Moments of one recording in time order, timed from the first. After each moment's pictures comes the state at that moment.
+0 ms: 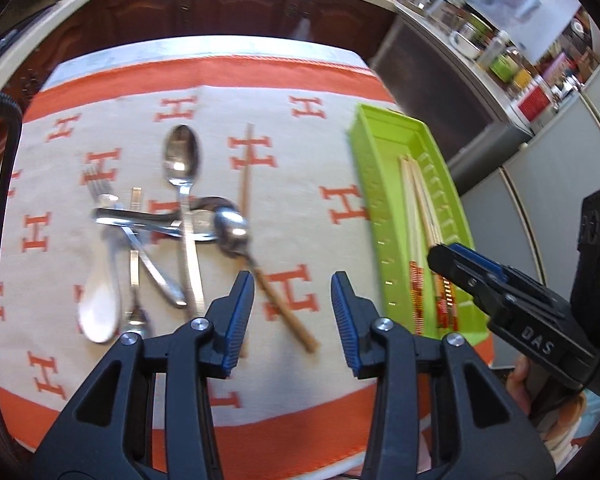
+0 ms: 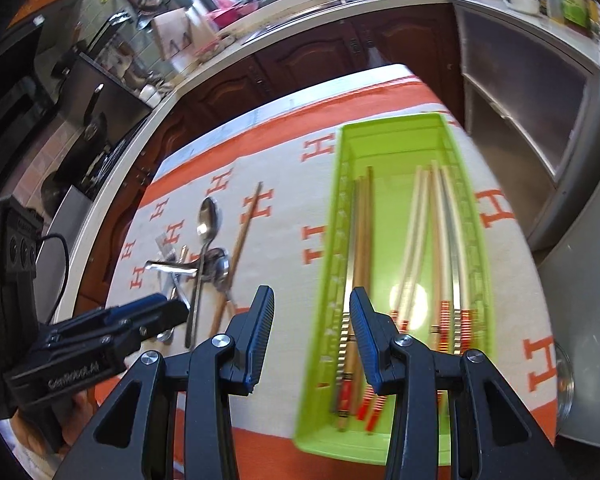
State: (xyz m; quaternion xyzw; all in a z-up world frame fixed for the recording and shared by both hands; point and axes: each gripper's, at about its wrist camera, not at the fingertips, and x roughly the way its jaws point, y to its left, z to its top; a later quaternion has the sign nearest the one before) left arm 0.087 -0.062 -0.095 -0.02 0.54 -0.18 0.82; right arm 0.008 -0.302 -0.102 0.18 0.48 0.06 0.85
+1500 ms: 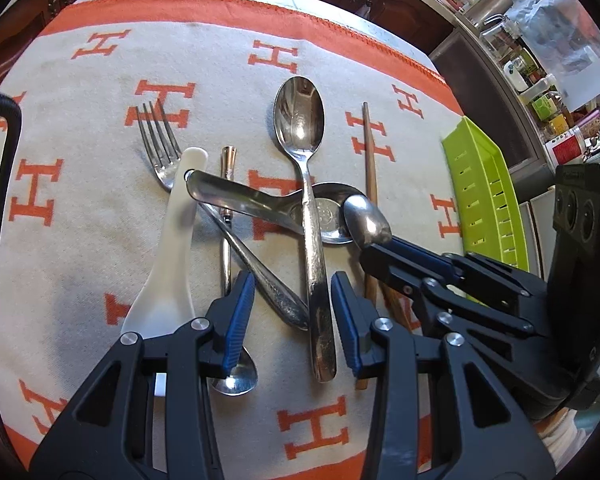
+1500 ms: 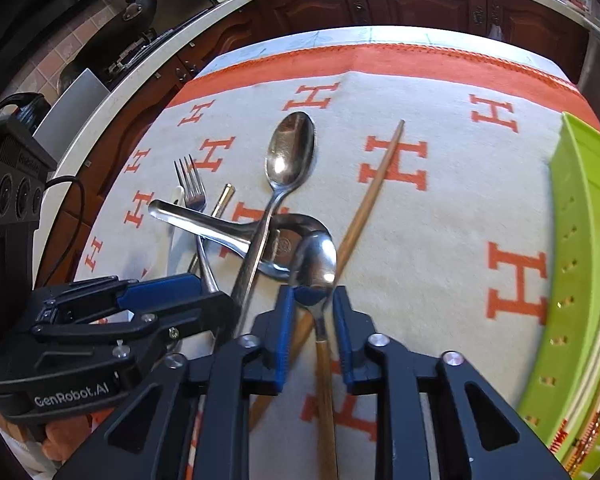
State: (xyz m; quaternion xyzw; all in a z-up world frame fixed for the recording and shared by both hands) left arm 0.145 0.020 -0.177 -0.11 0.58 -0.16 0.79; right arm 0.123 -0.149 -0.187 0.06 0.55 0.18 0.81
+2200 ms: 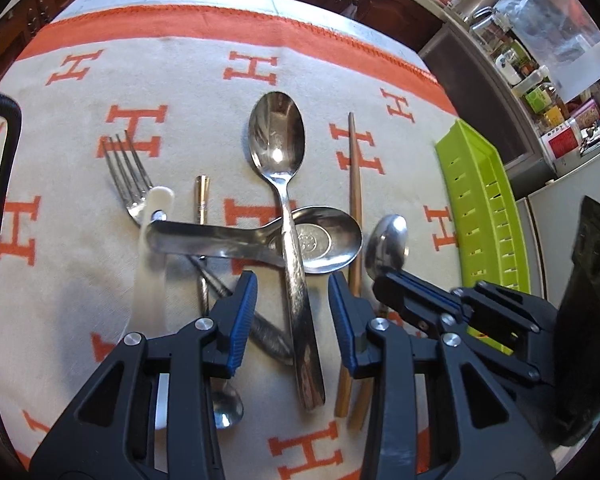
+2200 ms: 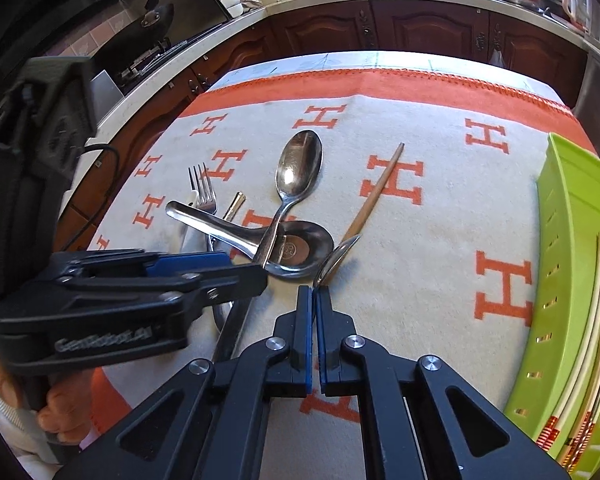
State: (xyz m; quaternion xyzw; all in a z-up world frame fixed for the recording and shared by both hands) left arm 0.161 0.003 -0.179 -0.09 0.58 -0.17 0.79; right arm 0.101 -0.157 -0.175 0.04 0.52 0.19 0.83
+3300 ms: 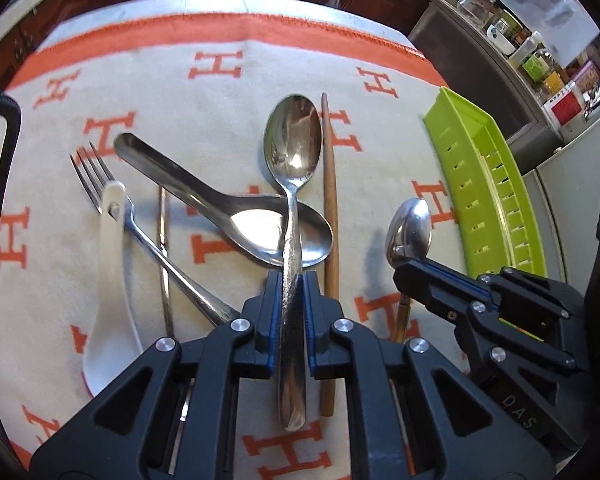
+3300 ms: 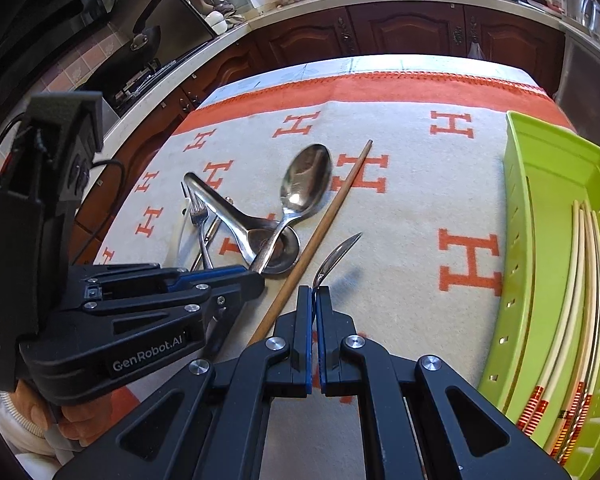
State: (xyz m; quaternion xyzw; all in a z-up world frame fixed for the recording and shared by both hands) left arm 0.145 -0.025 -0.176 -0.04 0.58 -0.18 0.80; right arm 0.080 -0.186 -0.166 0.08 0.51 0.17 0.84
